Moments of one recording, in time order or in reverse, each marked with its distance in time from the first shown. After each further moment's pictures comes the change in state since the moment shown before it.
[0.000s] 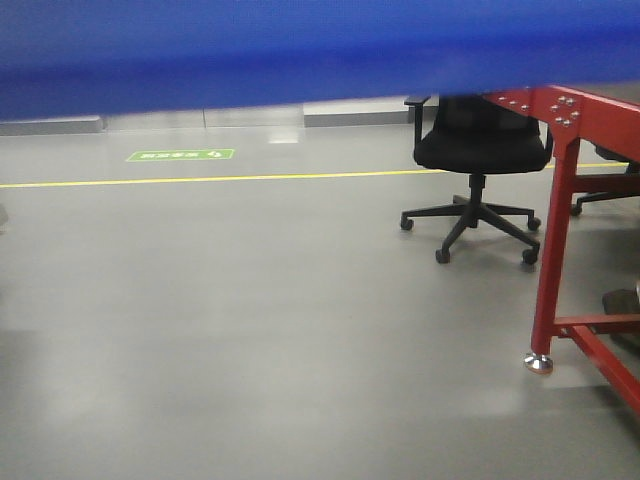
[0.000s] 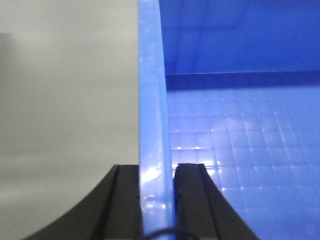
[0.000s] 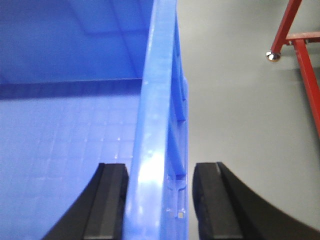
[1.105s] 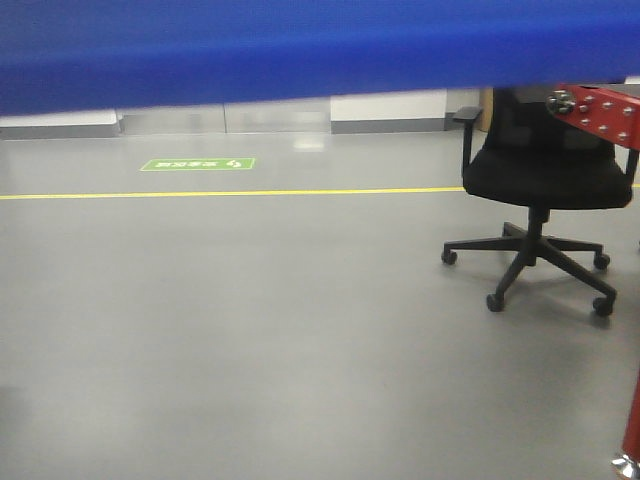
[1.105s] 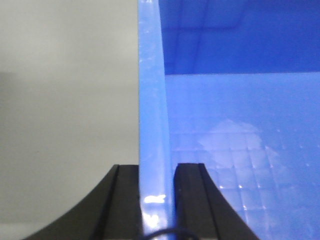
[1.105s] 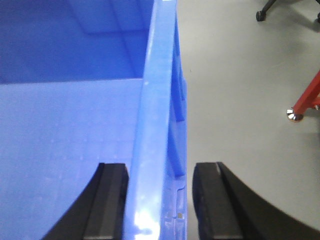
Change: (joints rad) left arm 0.000 0.000 0.000 0.000 -0.008 0.000; right arm 0.000 0.000 0.000 -0.004 0.000 0.000
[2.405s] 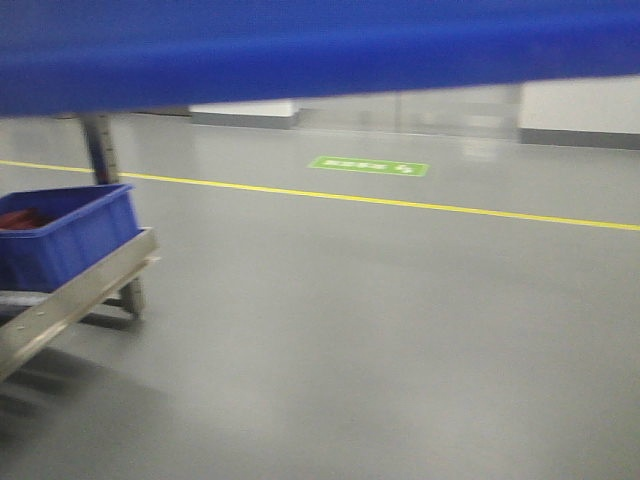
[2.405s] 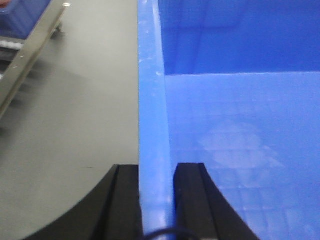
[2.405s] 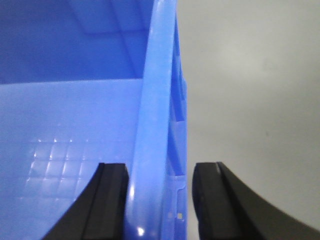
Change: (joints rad) left arm 0.000 0.000 0.002 0.000 -0.004 0.000; right arm 0.000 -0.001 0.000 -0.004 0.000 0.000
